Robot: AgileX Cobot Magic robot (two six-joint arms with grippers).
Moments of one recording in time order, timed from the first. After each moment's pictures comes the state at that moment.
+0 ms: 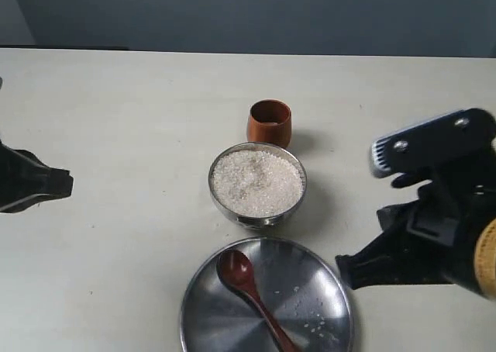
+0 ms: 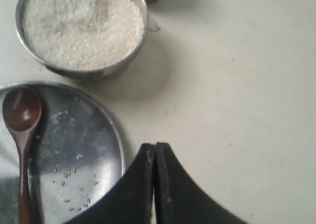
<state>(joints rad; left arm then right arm) 0.00 1.01 -0.56 -0.63 0.66 0.43 1.23 1.03 -0.56 -0.83 0.88 1.27</state>
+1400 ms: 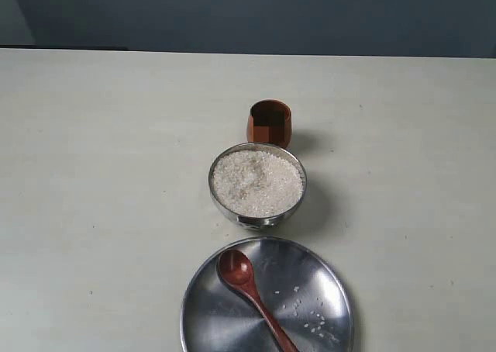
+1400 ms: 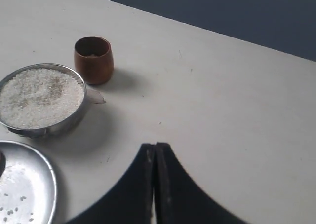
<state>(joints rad) 0.00 0.01 -0.56 -0.33 0.96 0.43 1.23 0.45 -0.56 -0.88 1.14 0.93</state>
